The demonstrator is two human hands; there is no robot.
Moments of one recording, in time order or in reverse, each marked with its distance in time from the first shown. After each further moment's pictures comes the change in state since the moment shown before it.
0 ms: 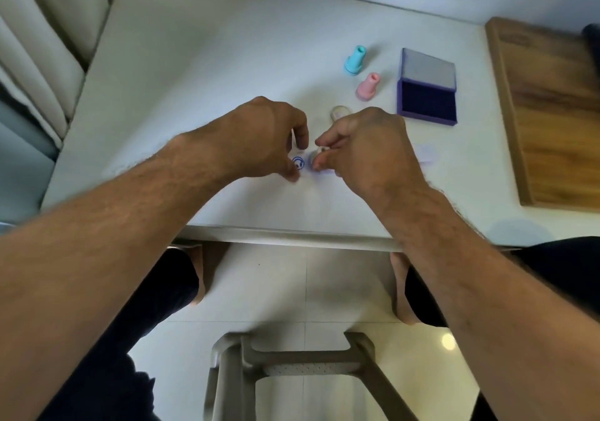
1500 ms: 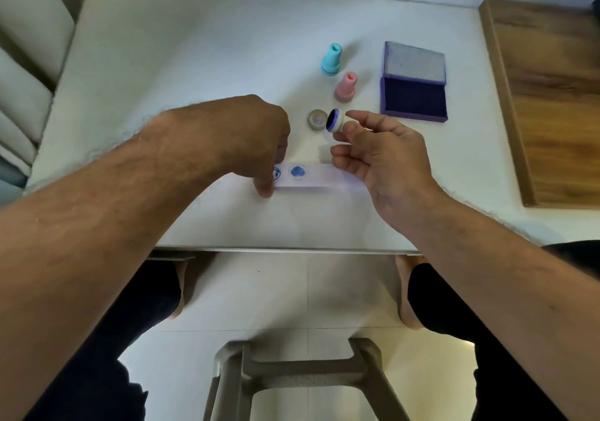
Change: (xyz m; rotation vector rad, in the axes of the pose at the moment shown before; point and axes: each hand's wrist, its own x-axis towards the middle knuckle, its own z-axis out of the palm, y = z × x) left_hand 0.013 0.050 -0.025 0.327 -0.299 -0.180; right_hand 0.002 0.039 -0.013 1.224 0.130 0.530
